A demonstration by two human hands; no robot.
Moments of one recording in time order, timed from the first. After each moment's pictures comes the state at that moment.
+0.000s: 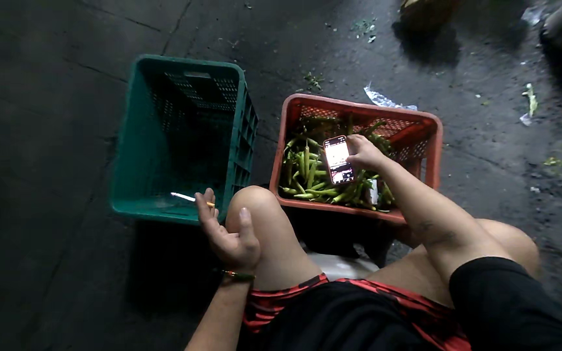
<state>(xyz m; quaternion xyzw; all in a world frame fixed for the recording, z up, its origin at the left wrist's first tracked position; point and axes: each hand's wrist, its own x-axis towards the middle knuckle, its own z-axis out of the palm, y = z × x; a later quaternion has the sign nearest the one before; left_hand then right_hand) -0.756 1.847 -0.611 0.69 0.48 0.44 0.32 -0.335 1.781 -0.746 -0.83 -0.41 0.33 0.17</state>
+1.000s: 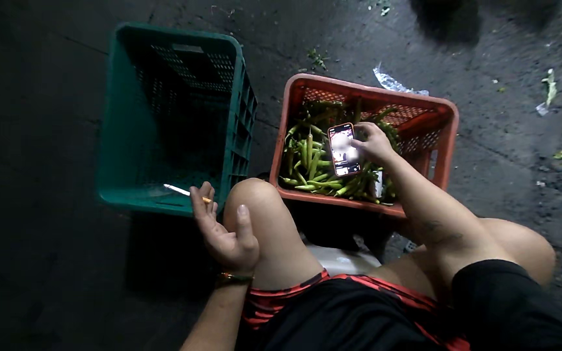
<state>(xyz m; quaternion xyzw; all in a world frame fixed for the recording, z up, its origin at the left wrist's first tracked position) -0.757 1.848 -0.614 0.68 0.48 0.43 0.34 -0.345 1.779 -0.742 -0.86 -0.36 0.29 0.22</state>
